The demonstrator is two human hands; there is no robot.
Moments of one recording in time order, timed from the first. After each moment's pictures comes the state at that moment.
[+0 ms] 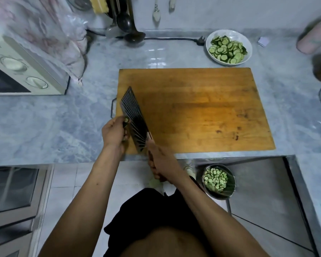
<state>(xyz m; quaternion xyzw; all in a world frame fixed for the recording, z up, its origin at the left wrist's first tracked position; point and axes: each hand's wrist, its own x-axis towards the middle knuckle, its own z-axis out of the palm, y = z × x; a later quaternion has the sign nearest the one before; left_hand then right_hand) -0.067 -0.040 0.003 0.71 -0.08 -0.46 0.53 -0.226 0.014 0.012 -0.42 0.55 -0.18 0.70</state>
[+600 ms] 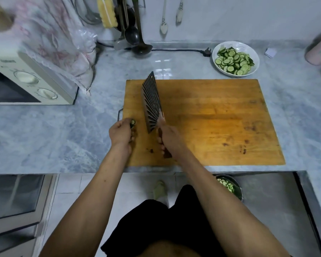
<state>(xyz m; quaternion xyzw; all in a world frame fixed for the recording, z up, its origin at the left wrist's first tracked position) -0.060 -0.076 0.005 0.74 -0.08 -0.45 0.50 -0.213 -0.075 0.021 -0.41 0.57 -0.24 0.67</state>
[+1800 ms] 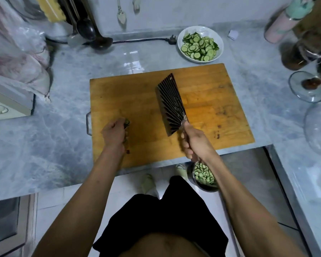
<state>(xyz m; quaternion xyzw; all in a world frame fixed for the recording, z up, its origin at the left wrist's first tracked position) -0.109 -0.099 -0.023 0.73 -0.13 -0.50 0.45 -0.351 -0.060 0.008 -0.37 0.62 -0.29 0.63</state>
